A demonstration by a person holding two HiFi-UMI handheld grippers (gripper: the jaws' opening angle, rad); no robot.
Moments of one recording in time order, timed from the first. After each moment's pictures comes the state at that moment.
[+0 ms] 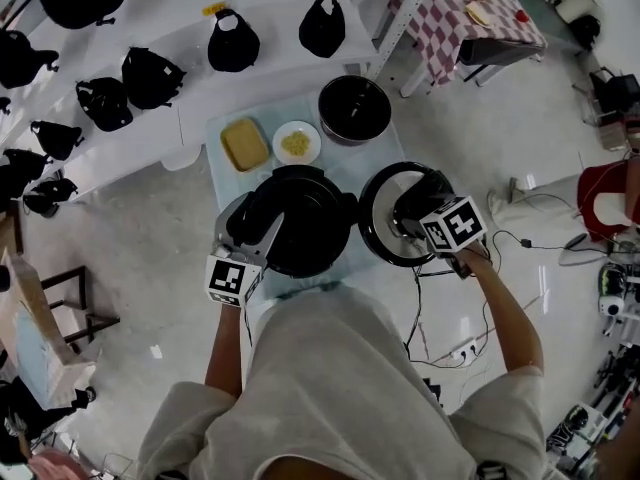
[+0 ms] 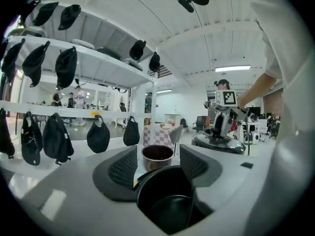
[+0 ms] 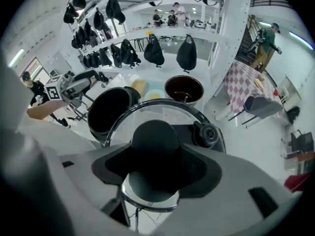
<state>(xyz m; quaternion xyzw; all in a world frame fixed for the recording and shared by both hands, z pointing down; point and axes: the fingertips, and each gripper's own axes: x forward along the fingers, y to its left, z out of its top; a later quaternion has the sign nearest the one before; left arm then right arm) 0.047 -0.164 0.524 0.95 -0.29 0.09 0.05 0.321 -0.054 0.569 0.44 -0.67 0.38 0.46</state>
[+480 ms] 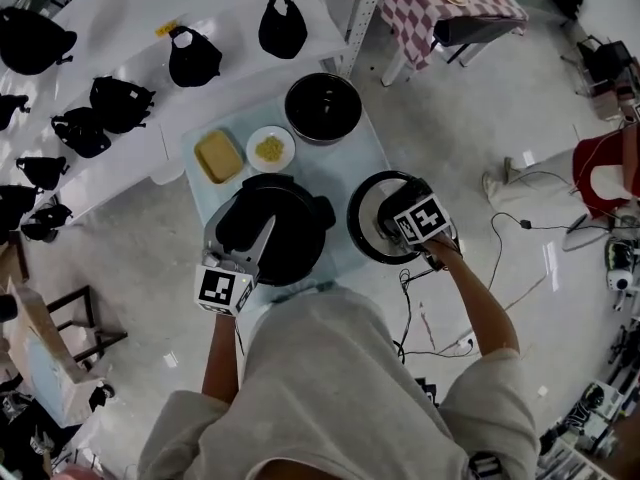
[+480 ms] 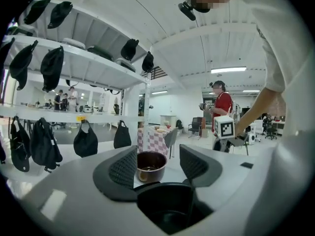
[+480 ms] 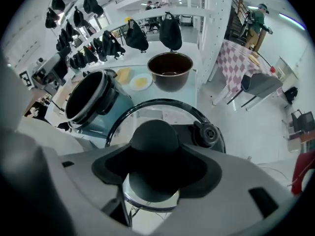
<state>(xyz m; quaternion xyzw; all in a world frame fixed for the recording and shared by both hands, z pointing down) 0.110 -0.156 0.497 0.96 -0.27 0.09 0.04 0.379 -0.025 0.662 0.46 -0.63 0.43 0.45</state>
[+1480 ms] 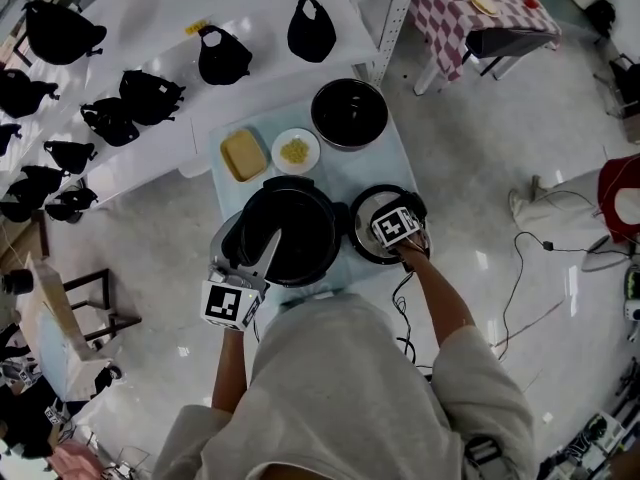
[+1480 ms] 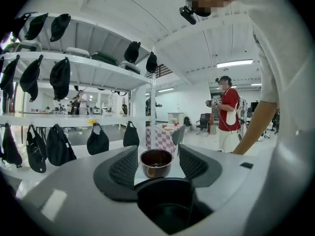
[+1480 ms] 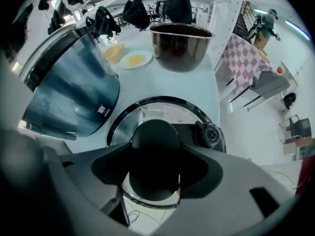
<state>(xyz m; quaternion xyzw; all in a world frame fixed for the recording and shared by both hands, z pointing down) 0.089 -0.141 0.482 0.94 -0.32 0.11 0.04 0.343 -0.054 0.805 0.45 -0.62 0.41 0.49</state>
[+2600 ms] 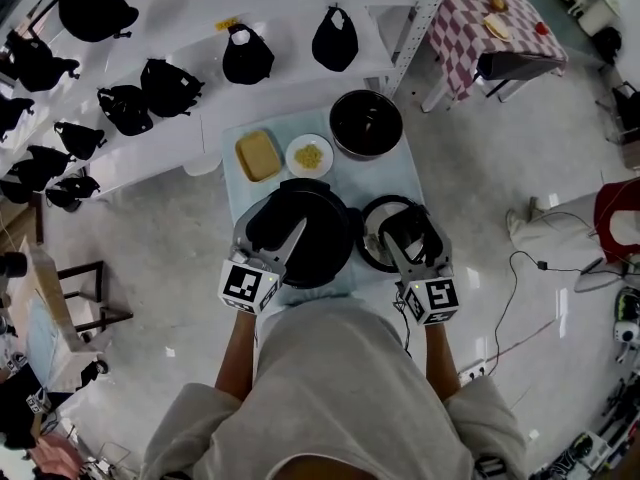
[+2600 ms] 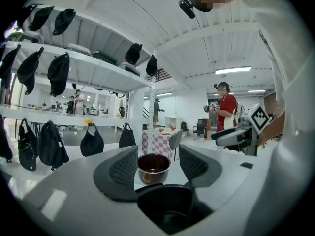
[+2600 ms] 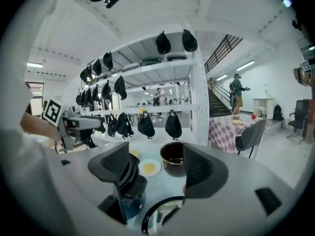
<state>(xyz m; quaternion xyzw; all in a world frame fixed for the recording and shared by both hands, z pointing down) 0.098 -0.156 0.484 0.95 -0.30 0.07 0.04 0.297 -0.071 0.511 0.64 -0.75 0.12 0.09</state>
